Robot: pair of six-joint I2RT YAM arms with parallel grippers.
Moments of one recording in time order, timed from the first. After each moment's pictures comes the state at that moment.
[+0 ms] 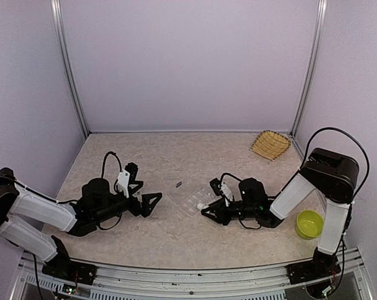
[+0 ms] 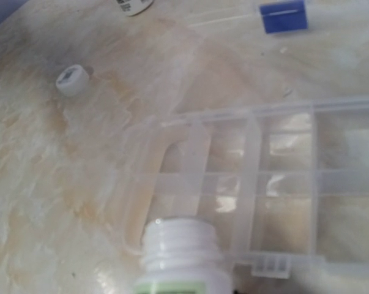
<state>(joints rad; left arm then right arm) -0.80 1.36 0.29 0.86 -0.03 -0.18 0.81 1.91 0.57 0.90 -0.39 0.24</state>
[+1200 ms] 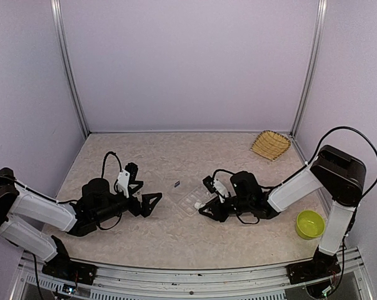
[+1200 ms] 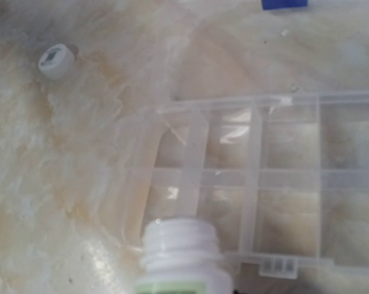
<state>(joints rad) -0.80 1.36 0.29 0.86 -0.02 -0.18 0.83 1.84 0.69 0.56 -0.34 0.18</state>
